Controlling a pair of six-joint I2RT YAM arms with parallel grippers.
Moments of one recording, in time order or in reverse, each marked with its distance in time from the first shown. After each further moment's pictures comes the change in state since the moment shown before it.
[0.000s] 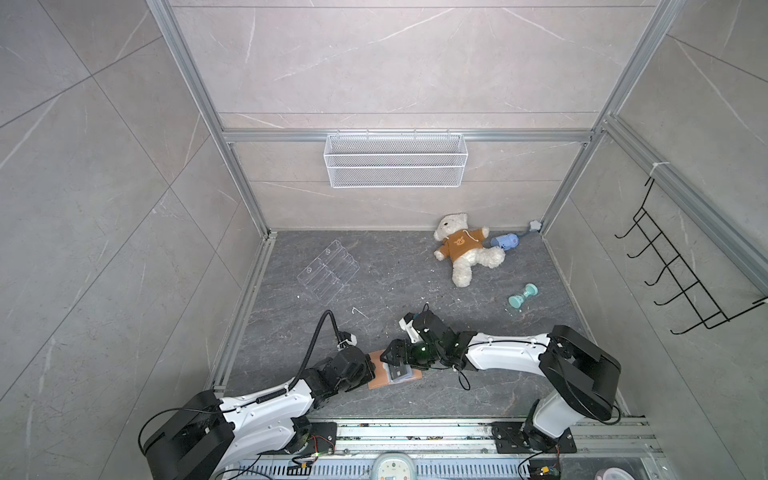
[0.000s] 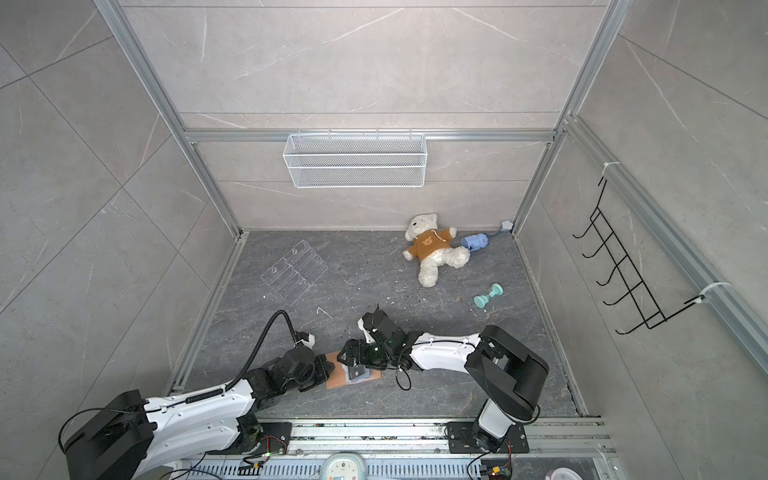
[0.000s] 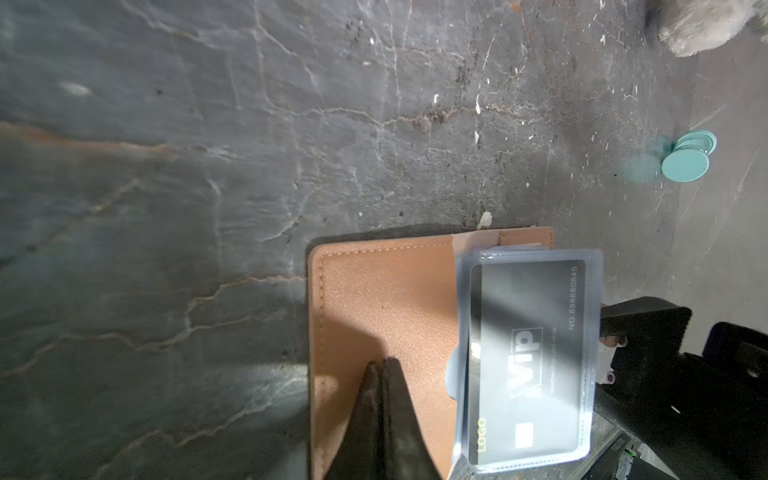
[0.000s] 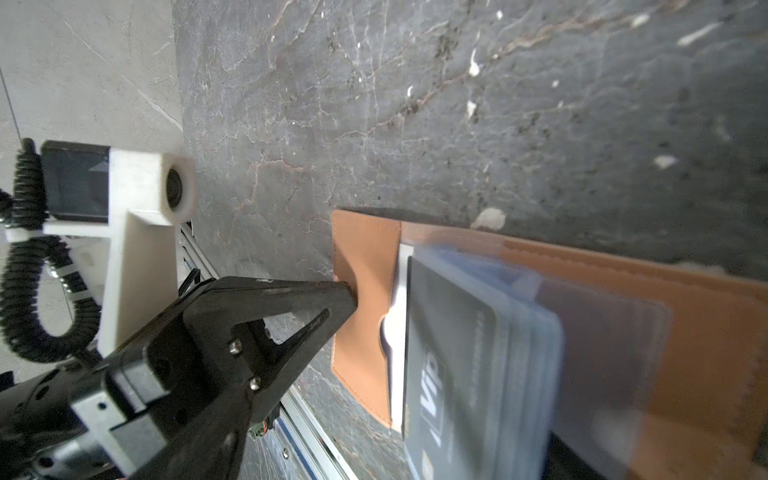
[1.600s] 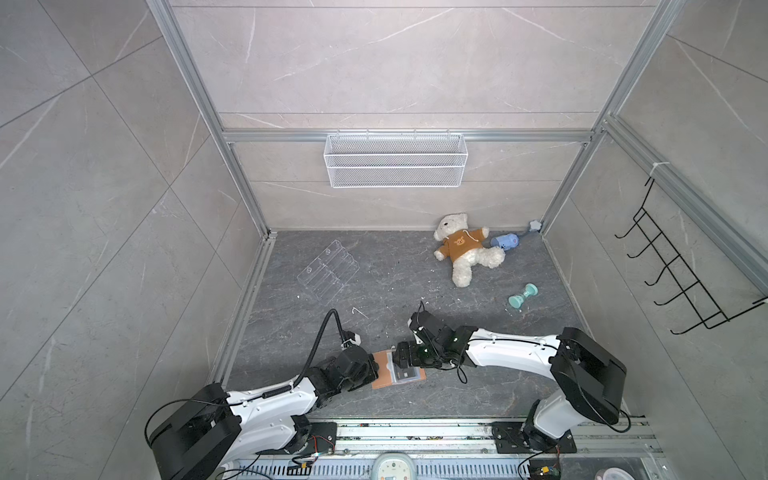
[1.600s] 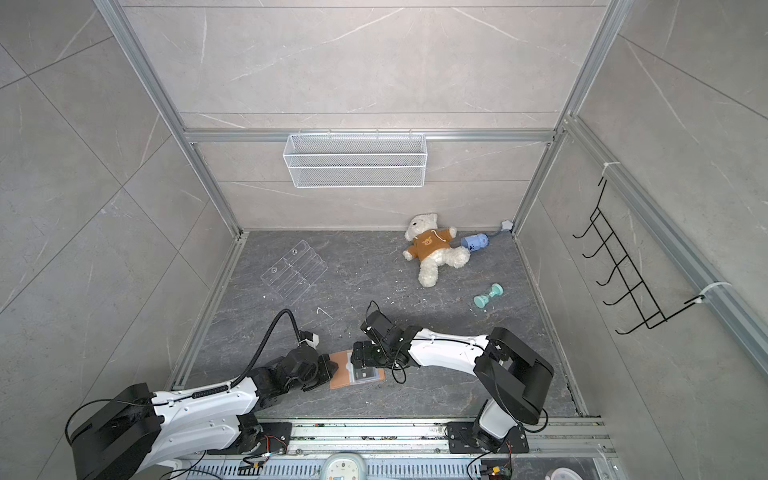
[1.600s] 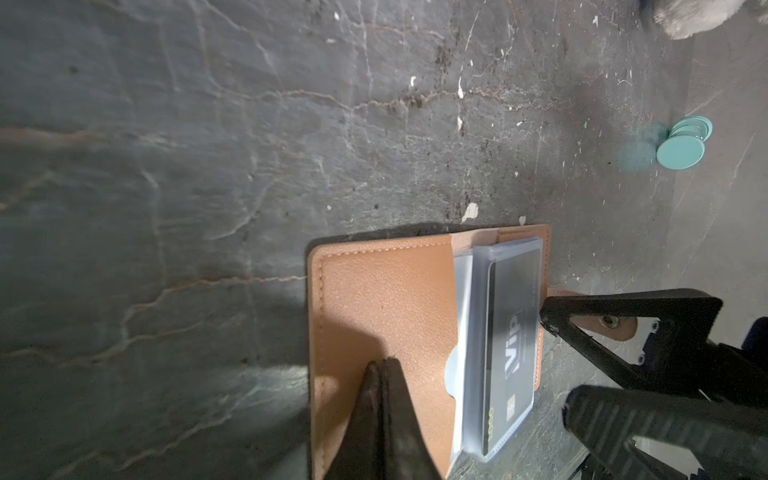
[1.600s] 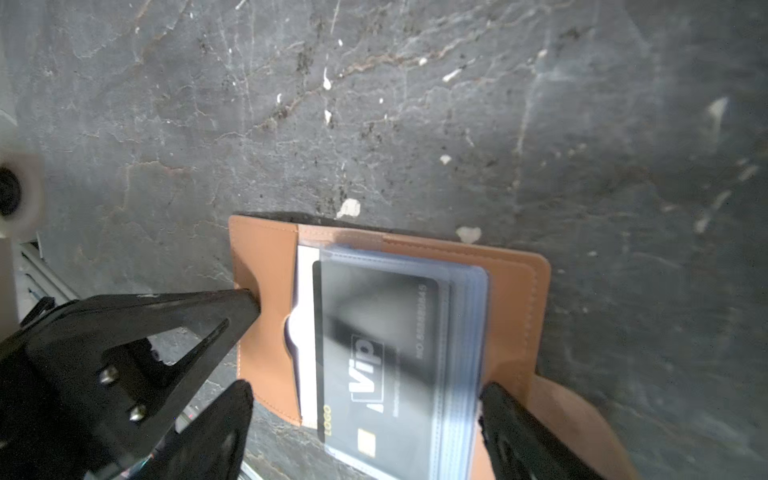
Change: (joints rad) left arm -0.018 0.050 0.015 0.040 0.001 0.000; right arm 0.024 -0.033 0.099 -0.372 0.239 -0.129
